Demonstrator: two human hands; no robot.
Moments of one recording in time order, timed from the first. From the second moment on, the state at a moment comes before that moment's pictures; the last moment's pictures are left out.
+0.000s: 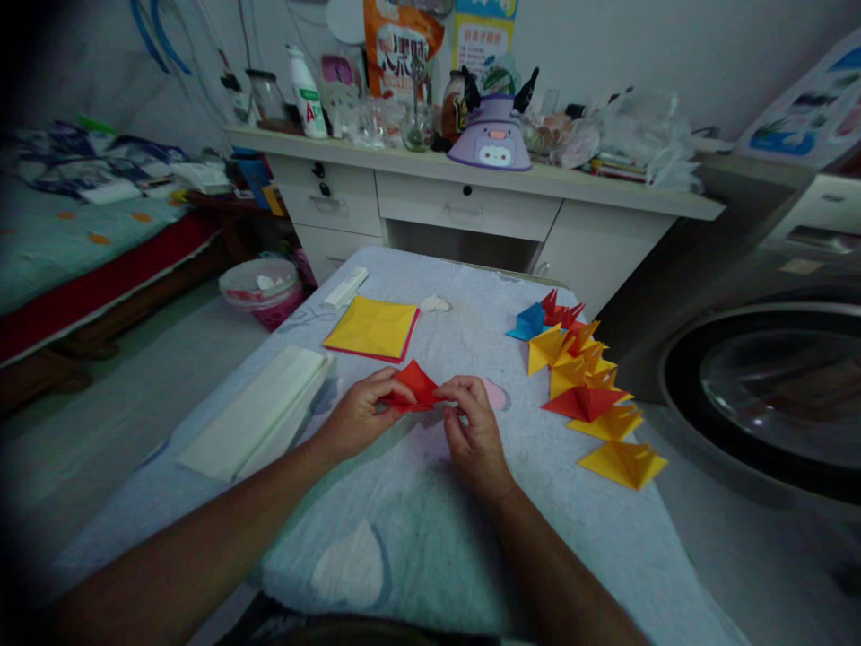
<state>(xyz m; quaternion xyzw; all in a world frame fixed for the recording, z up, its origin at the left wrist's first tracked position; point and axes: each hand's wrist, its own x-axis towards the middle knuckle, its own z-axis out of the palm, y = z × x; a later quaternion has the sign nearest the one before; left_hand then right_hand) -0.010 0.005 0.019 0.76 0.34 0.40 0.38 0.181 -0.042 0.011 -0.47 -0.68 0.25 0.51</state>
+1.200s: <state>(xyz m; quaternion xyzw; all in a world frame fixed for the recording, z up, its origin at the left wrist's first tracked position) -0.014 0.004 0.021 0.77 0.33 0.39 0.37 0.181 -0.042 -0.001 -0.50 -0.56 0.34 0.56</state>
